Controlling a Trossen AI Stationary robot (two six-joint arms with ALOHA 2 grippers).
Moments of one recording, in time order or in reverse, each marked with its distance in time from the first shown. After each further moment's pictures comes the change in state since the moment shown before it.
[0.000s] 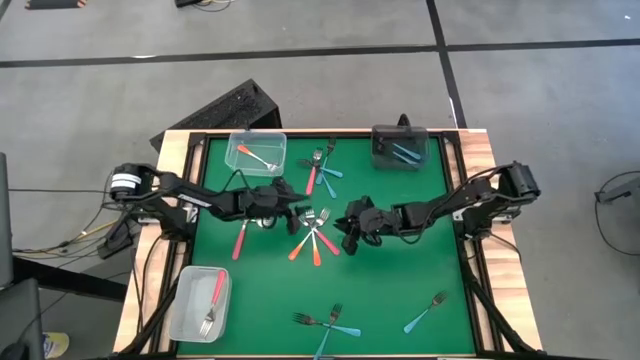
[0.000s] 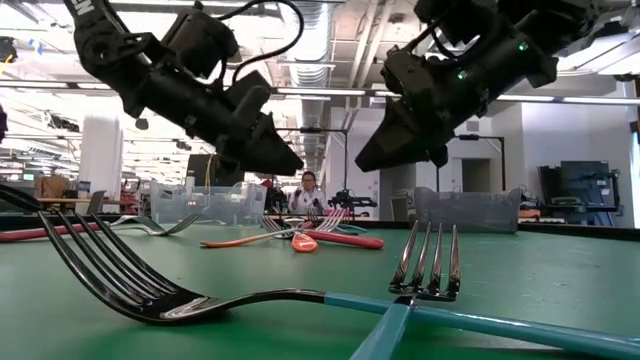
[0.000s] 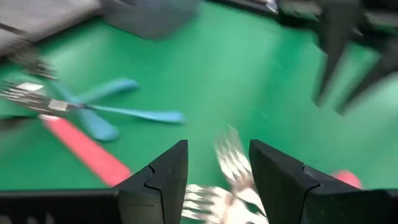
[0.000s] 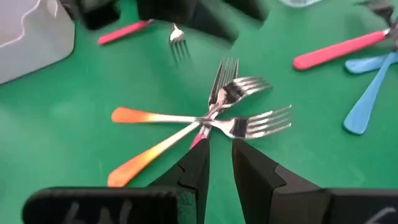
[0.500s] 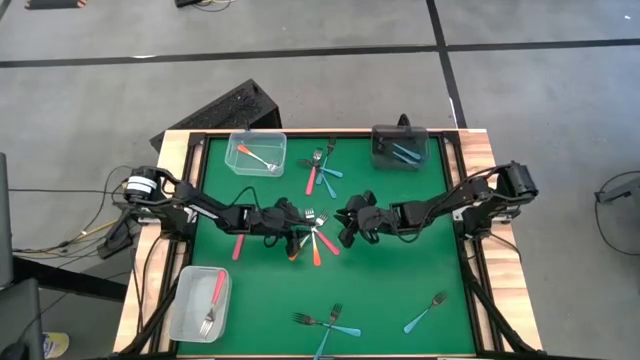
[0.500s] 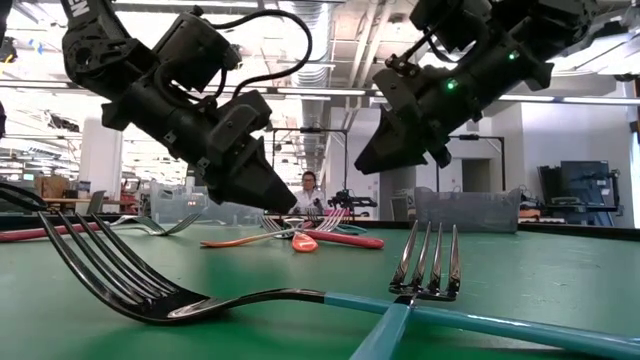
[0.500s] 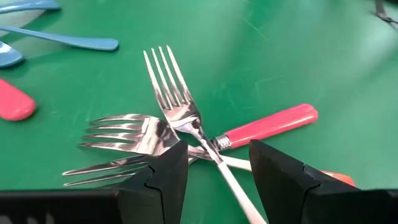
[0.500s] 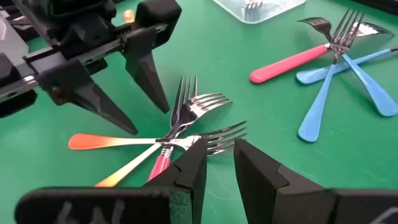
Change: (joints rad) left arm -0.134 0.118 0.005 -0.016 -0.017 -0.112; right arm -0.011 0.016 0.001 0.008 0.116 0.025
